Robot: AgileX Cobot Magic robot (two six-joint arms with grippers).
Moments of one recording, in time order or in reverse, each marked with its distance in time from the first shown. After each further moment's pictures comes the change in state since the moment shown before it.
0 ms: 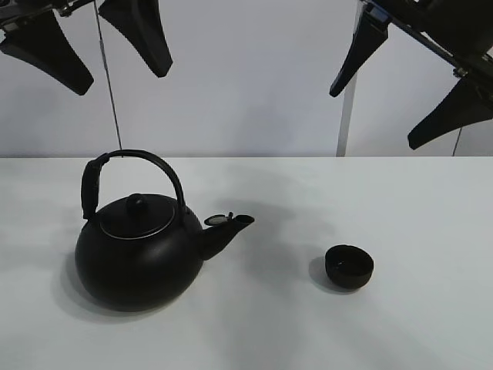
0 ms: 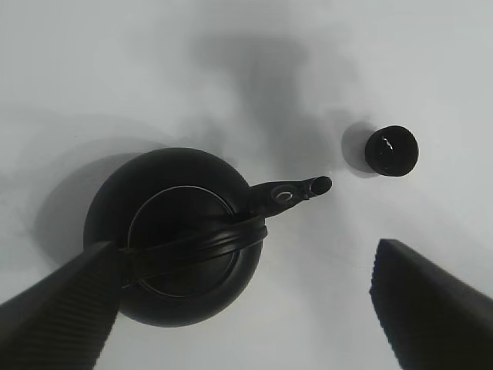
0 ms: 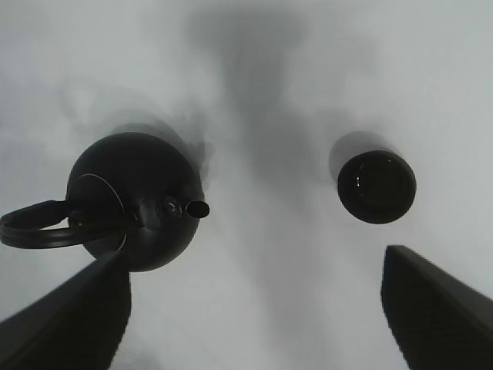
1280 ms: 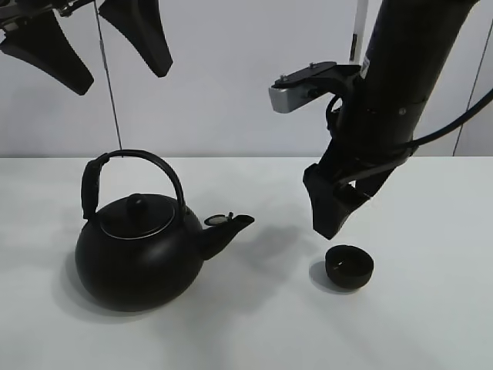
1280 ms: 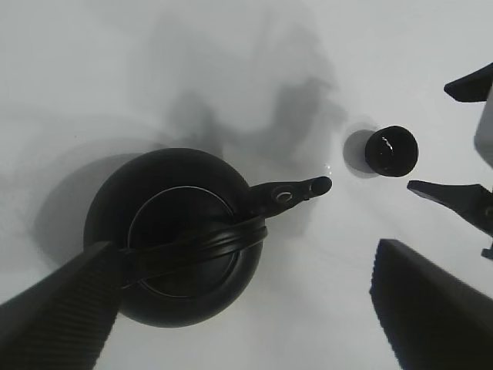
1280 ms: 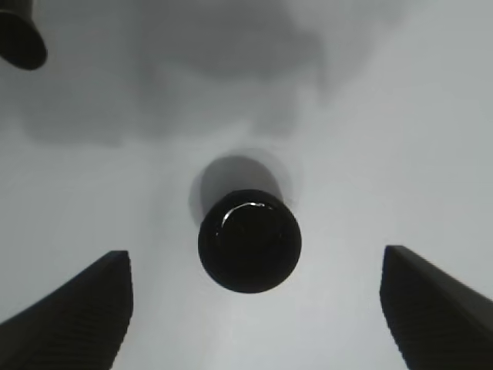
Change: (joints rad) left arm 0.000 0.000 0.000 0.000 0.000 0.000; right arm 0.296 0.224 0.012 -0.548 -0.137 -0.514
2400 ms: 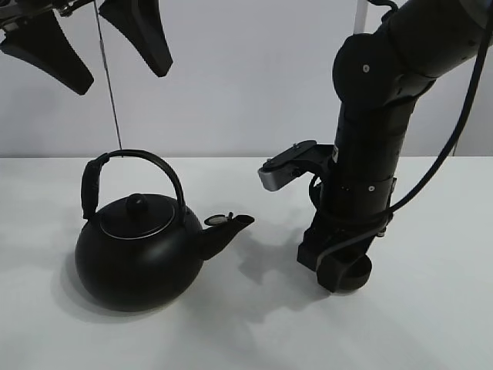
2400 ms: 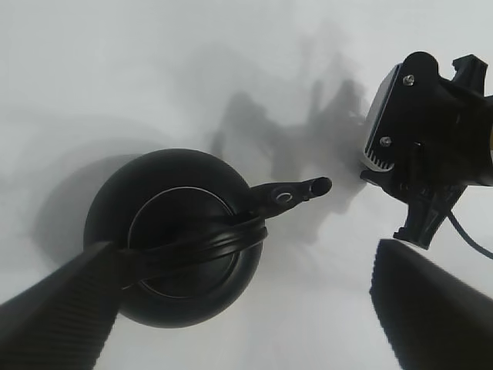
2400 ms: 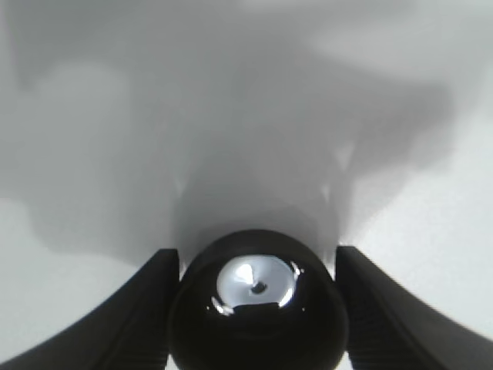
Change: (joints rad) left arm 0.000 0.000 0.000 0.000 -0.001 0.000; right arm 0.007 0.223 0.000 -0.030 -0.081 0.027
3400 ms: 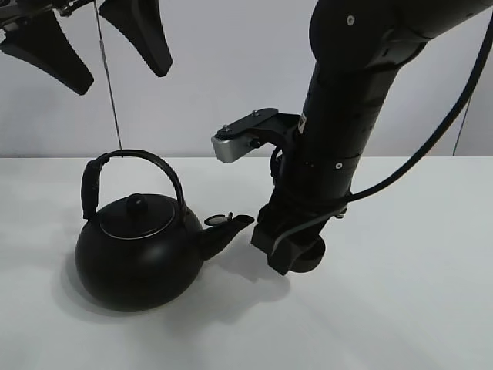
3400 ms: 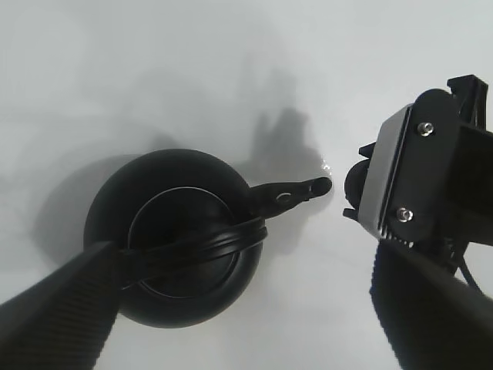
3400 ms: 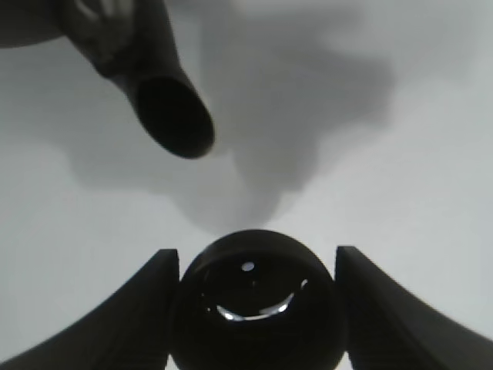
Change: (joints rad) left arm 0.000 0.000 0.000 0.000 0.000 0.000; right arm 0.110 -0.098 -0.001 0.088 -0.027 -0.048
